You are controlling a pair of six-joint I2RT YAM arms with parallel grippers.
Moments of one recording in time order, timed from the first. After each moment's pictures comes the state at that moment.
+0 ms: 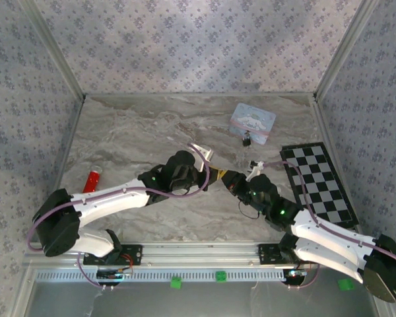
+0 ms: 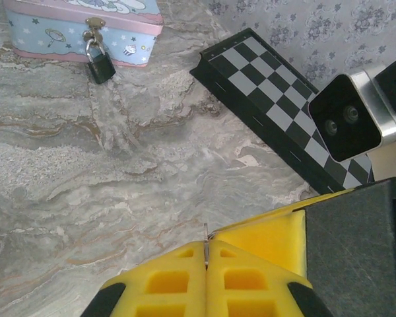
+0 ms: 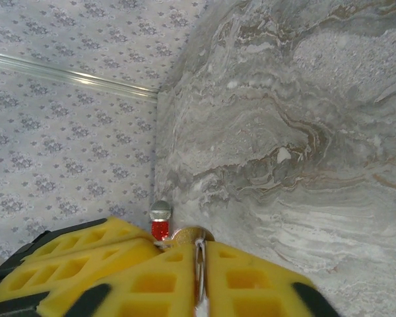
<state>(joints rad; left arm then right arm) -1.00 1.36 0.87 0.05 0.06 -0.50 0.86 0.82 0.37 0.16 0.14 1.28</state>
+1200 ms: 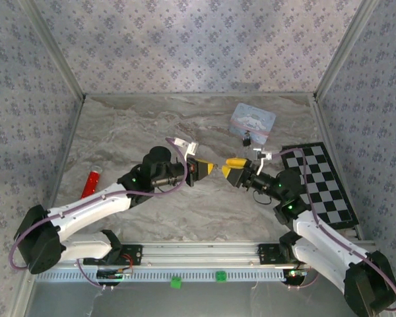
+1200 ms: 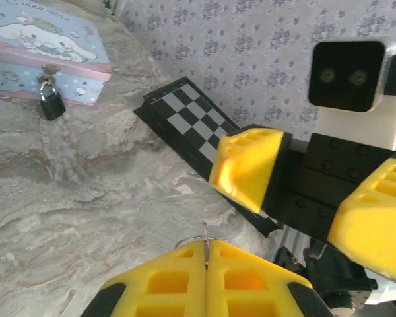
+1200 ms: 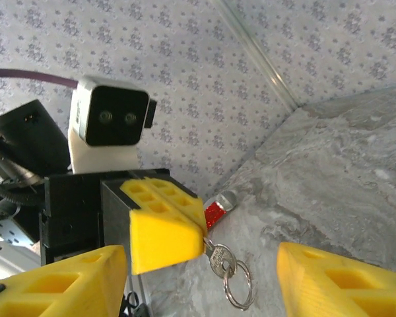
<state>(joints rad) -0.89 1.18 0.78 0.16 0.31 -0.59 0.49 0.81 0.29 0.67 -0.60 0.74</state>
